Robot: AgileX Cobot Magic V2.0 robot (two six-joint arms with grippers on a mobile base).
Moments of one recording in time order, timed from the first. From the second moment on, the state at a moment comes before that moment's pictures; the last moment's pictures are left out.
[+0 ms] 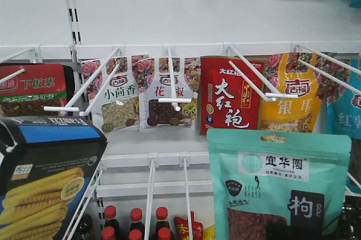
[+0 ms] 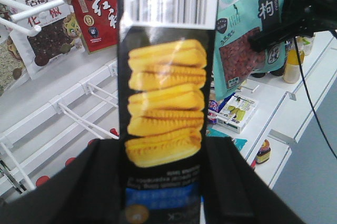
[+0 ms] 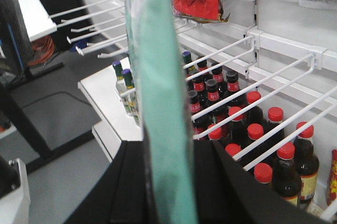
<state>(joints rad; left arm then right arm) -0.87 0.62 -0.98 0.12 0.82 -0.03 -0.16 1.04 -0.68 1.37 1.16 -1.47</state>
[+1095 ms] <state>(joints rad) -0.87 0.62 -0.98 0.12 0.82 -0.03 0.18 0.78 -0.84 0.17 0.75 -0.13</state>
